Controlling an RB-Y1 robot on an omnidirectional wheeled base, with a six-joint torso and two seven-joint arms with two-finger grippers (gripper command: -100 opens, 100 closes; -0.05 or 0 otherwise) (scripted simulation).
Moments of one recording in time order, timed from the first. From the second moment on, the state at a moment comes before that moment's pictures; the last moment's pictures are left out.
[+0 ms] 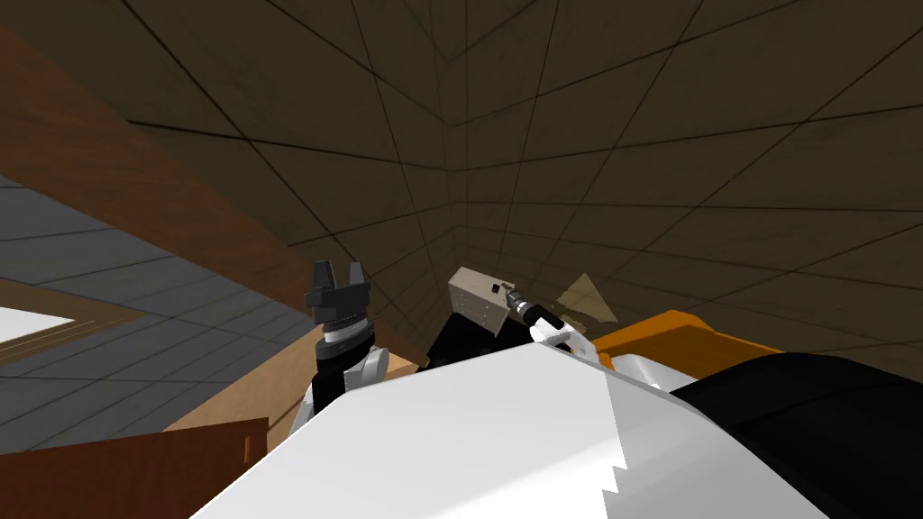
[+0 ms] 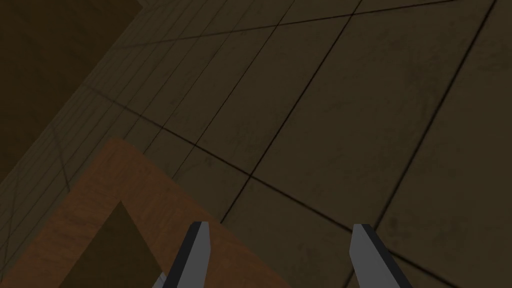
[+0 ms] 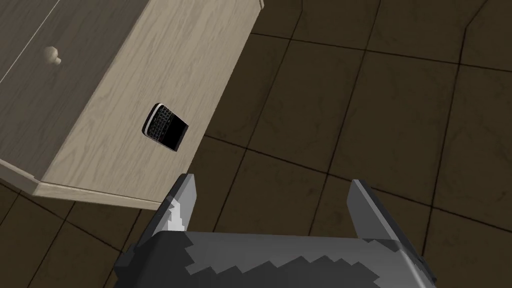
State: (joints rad) left arm 0.48 0.03 -0.01 -2.28 -0.09 -0.64 0.09; right arm 0.42 -0.49 0.13 -1.84 -0.46 0.17 0.11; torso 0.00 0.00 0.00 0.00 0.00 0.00
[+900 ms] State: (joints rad) left arm 0.48 0.03 -0.01 -2.28 -0.09 -0.64 0.09; right arm 0.34 -0.64 0.23 -1.61 -0.60 0.35 0.17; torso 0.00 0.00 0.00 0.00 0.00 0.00
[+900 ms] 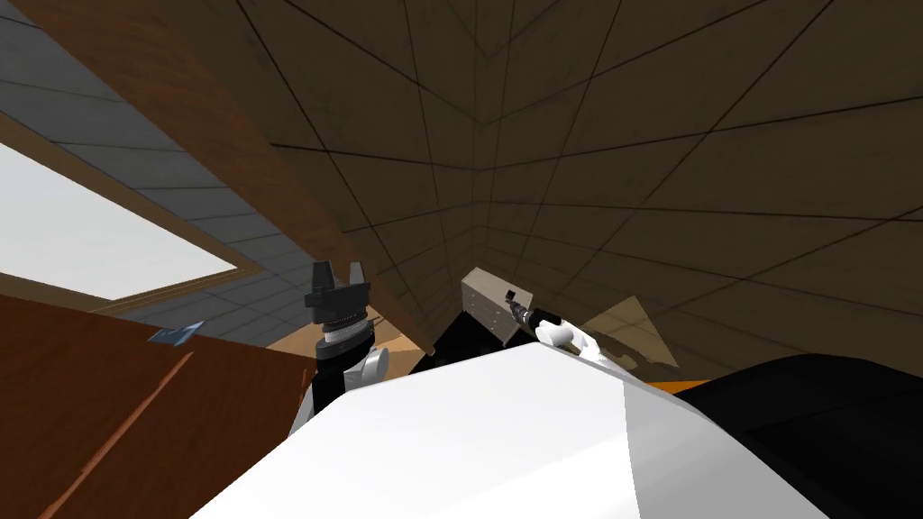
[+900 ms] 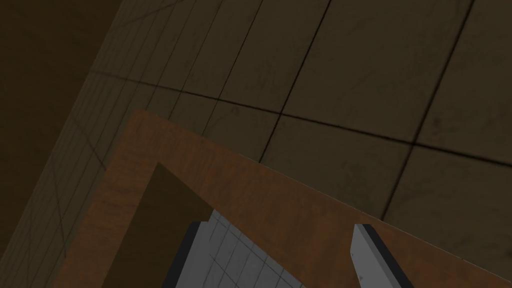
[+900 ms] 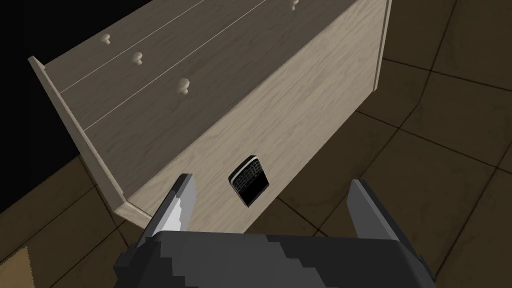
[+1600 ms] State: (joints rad) left arm 0.48 0.03 -0.01 -2.28 -0.09 -0.64 0.09; right arm 0.28 -0.75 0.34 -1.41 -0.71 0.43 0.21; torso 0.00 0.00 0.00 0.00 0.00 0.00
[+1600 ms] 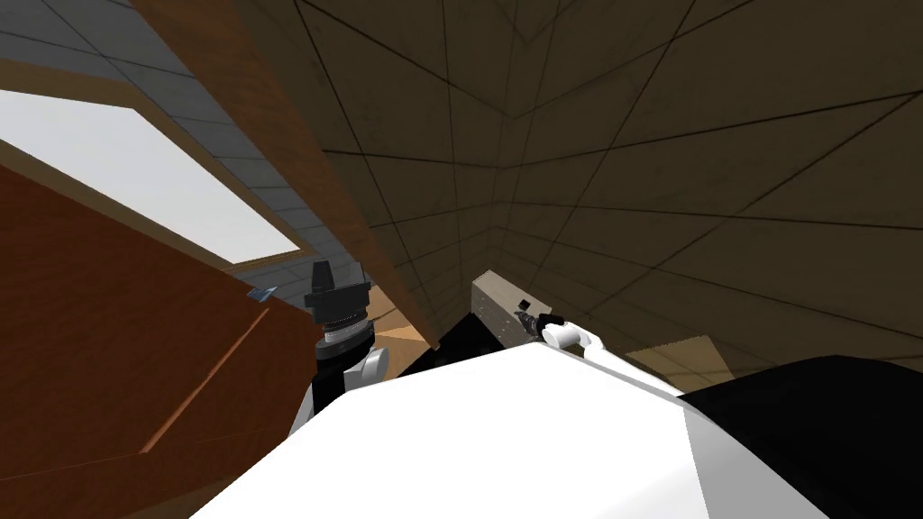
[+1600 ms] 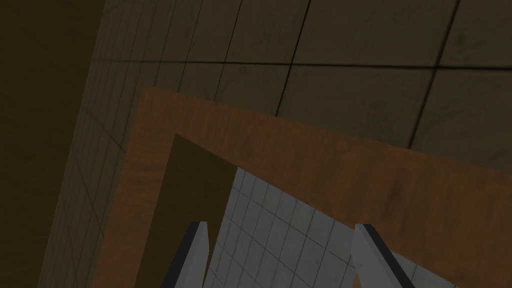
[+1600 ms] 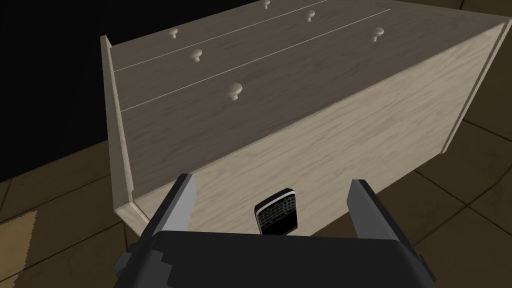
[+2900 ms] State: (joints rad) left arm 0.48 0.03 -0.01 -2.28 -0.09 -0.64 0.09; right arm 0.17 -0.89 0.56 -1.06 -0.88 0.52 0.25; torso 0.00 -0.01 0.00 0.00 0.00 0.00
